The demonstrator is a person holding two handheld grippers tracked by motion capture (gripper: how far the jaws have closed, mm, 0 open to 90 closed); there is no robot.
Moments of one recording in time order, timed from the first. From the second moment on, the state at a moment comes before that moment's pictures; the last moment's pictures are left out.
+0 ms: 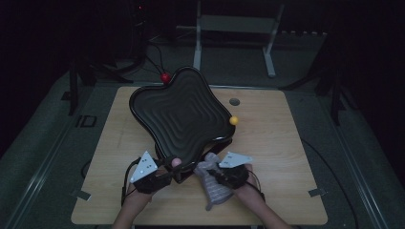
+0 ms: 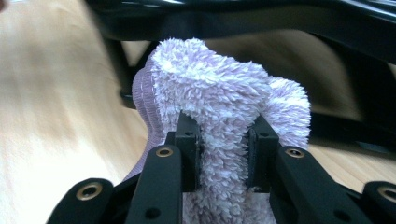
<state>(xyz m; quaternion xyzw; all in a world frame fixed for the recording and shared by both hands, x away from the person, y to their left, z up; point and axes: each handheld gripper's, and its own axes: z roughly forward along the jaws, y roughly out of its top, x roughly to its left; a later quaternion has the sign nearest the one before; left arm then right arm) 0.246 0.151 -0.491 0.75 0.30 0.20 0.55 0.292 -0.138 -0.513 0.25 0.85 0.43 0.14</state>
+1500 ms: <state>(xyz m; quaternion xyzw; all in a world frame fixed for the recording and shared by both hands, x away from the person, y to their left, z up) 0.239 0.116 -0.541 0.79 0.36 0.21 0.46 0.283 -0.216 -0.495 0.32 0.81 0.46 0.18</state>
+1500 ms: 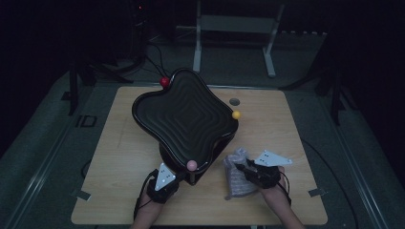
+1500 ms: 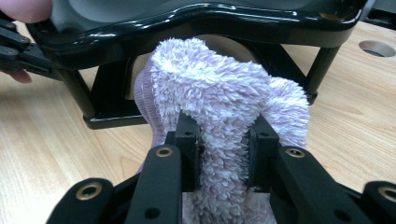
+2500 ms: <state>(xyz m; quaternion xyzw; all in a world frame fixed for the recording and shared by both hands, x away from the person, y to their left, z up) 0.259 0.066 -0.546 0.80 0.31 0.19 0.47 0.274 -0.229 -0.500 0.34 0.80 0.47 0.17</state>
